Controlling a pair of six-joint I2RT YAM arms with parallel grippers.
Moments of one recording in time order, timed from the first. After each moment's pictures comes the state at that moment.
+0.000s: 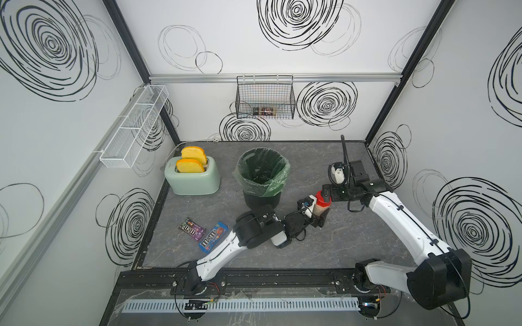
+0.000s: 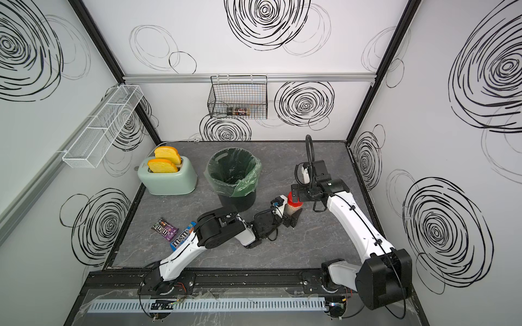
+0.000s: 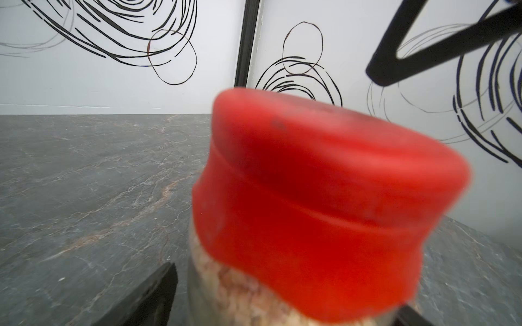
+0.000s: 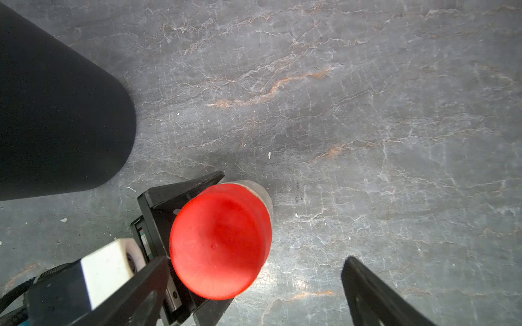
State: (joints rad) left arm -1.06 2.47 1.15 1.35 -0.26 -0.23; right arm 0.27 1.23 1.04 -0.83 -0.02 0.16
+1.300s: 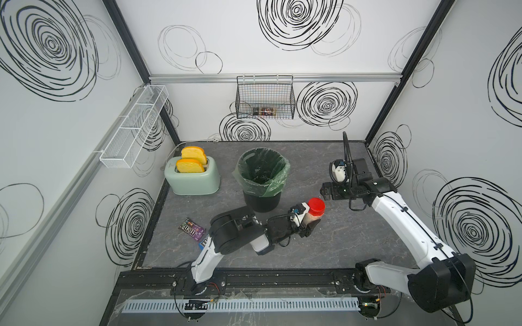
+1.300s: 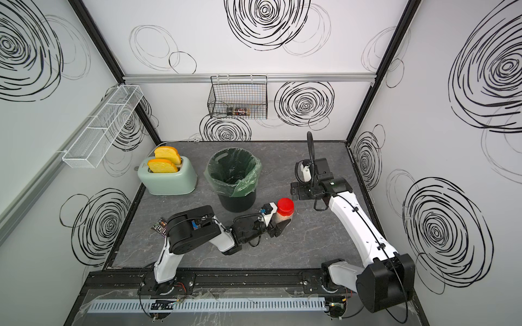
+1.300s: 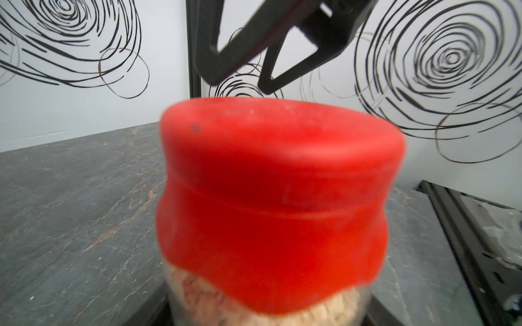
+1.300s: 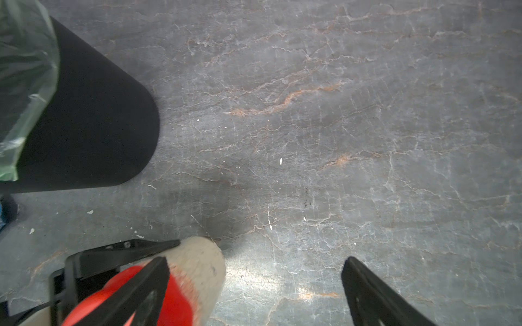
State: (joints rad) left arm -1.06 2.07 0.70 1.37 -0.02 -0.13; right arm 0.28 1.20 1.08 -0.86 -0.08 0.13
